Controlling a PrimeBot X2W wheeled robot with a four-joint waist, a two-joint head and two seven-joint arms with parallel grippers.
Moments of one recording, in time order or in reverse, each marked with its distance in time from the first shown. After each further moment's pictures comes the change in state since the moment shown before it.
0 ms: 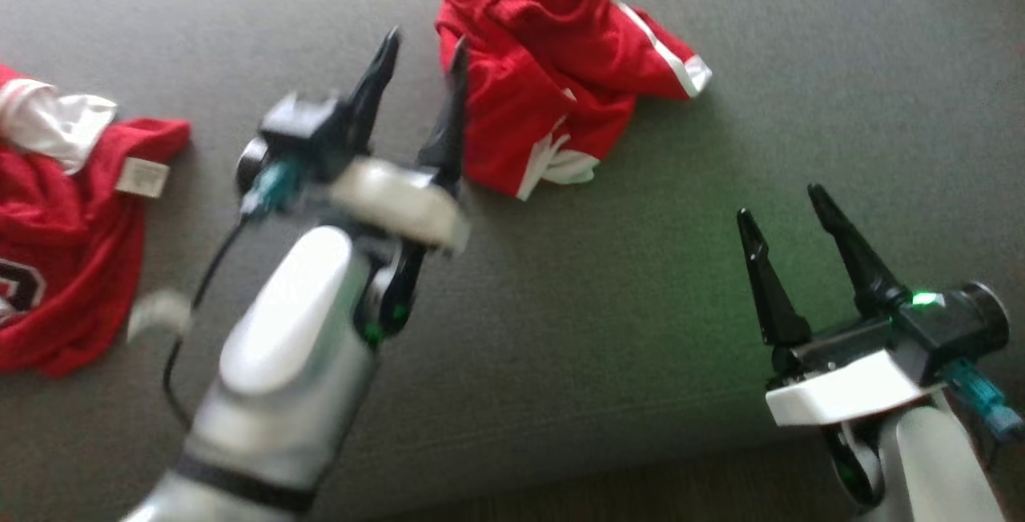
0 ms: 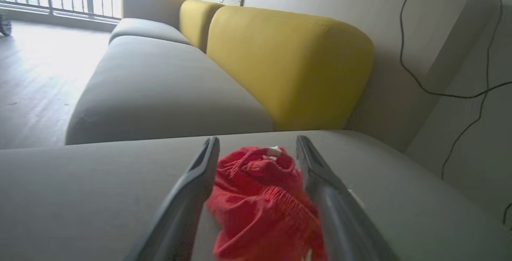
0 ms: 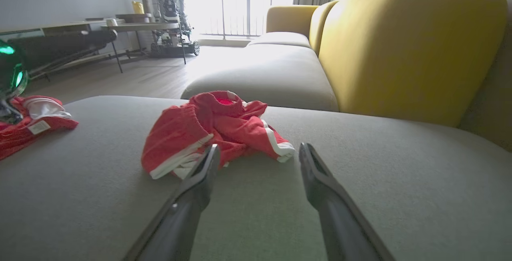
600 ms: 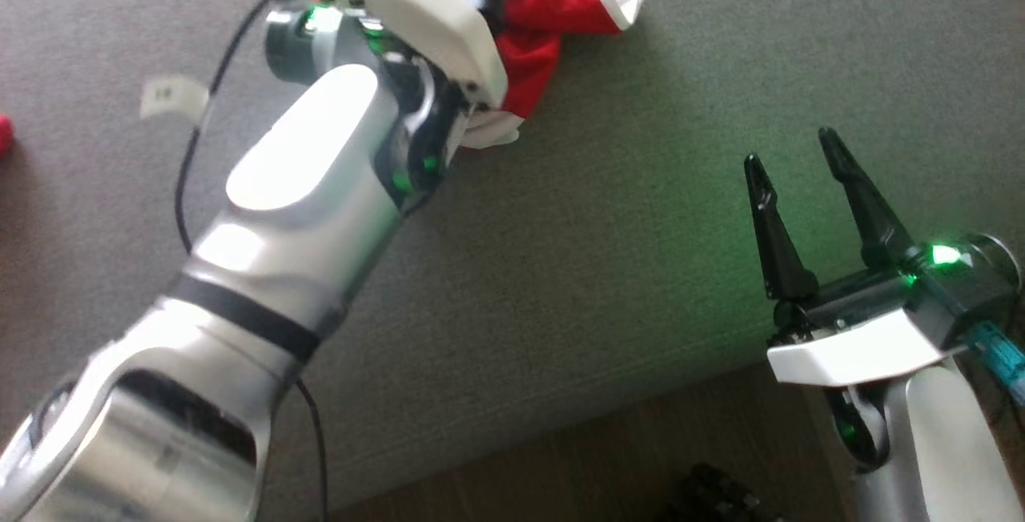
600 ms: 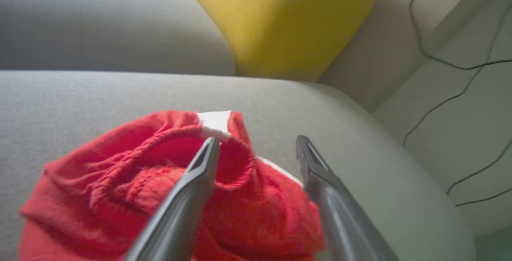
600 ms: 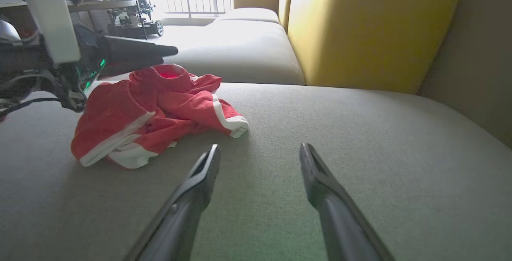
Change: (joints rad) left arm -0.479 -0.007 -0.330 0.353 -0.467 0.076 0.063; right arm -0.086 0.000 0.004 -0.022 0.046 0.000 0.000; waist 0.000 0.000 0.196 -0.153
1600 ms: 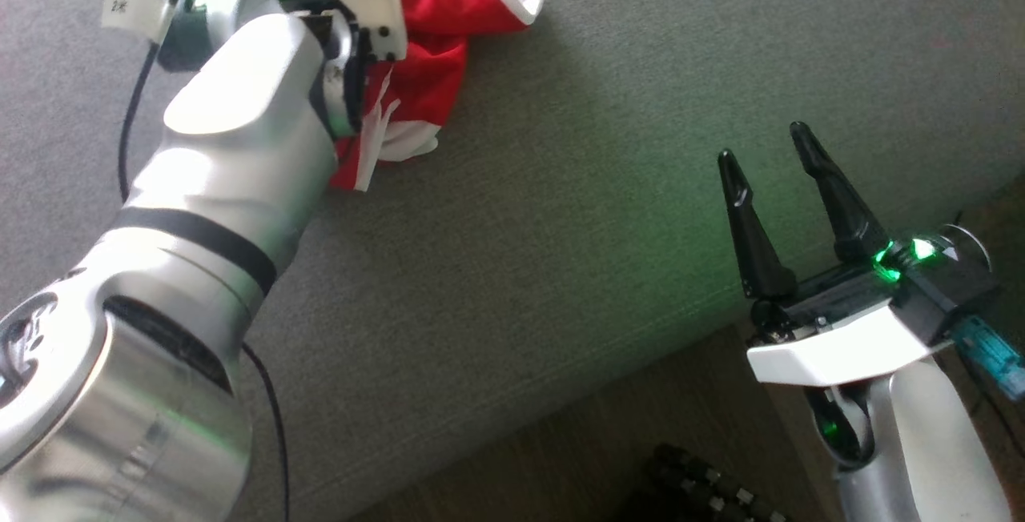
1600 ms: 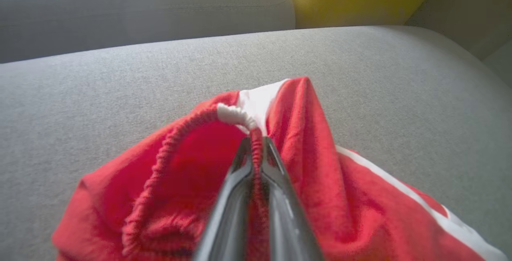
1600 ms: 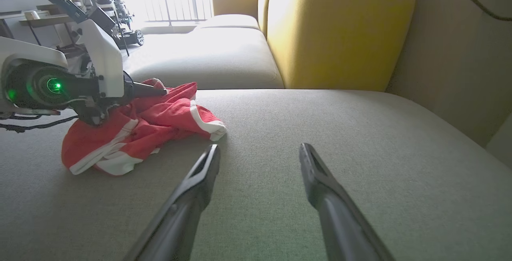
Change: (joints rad) left arm -0.222 -0.002 -0.218 0.444 -0.155 0.139 0.073; right arm -0.022 0.000 0.056 -0.001 0.061 0.000 0.000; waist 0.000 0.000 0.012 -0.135
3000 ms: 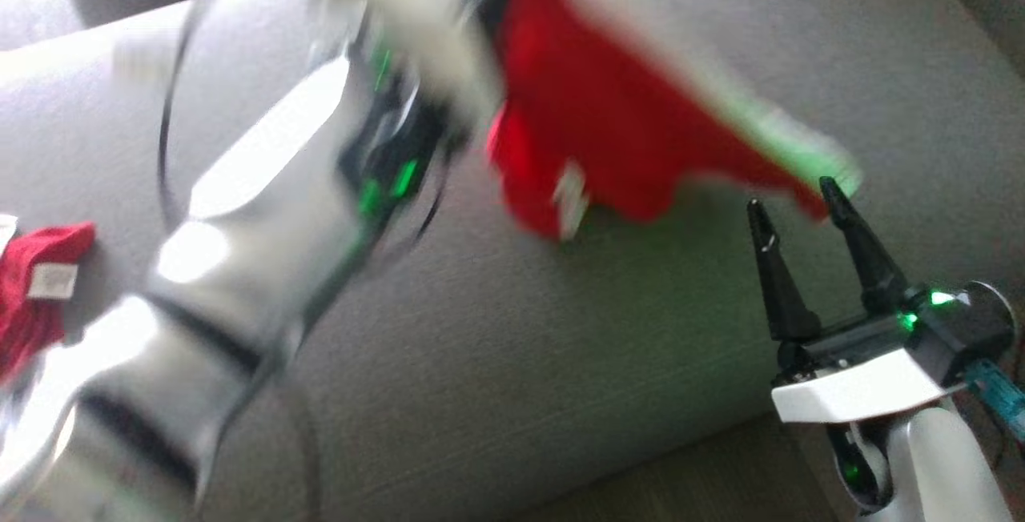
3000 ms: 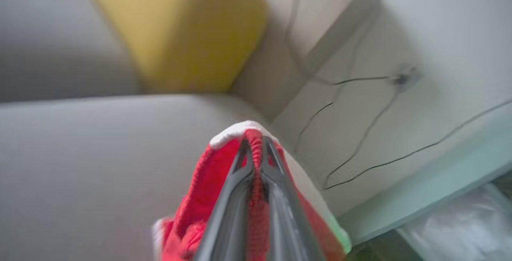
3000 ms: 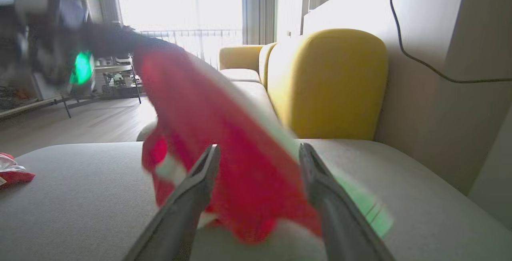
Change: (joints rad) left arm 0.168 0.115 0.001 -0.538 -0.386 -0.213 0.059; right arm 0.105 0.000 -0.061 -0.002 -0.035 0.000 0.000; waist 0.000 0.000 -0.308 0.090
